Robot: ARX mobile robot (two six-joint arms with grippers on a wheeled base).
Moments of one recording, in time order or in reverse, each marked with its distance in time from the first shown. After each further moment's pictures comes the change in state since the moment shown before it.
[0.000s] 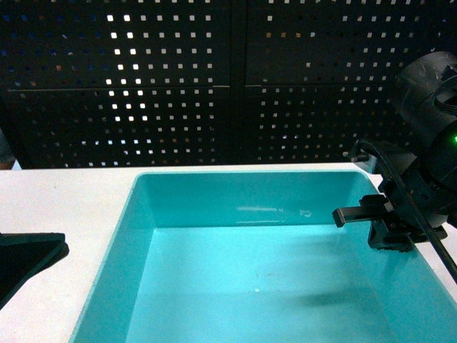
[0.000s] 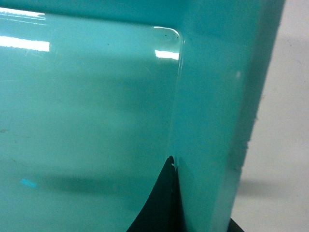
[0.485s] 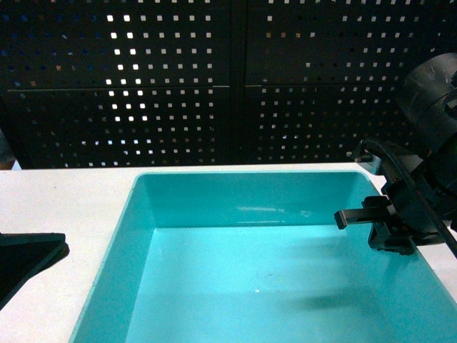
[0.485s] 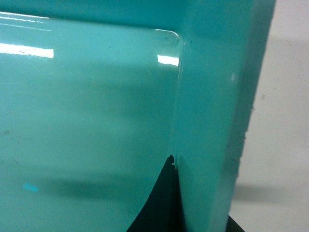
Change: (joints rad) left arm 0.000 0.000 0.000 0.000 0.000 0.000; right arm -0.001 -0.021 -0.041 0.039 -0.016 0.008
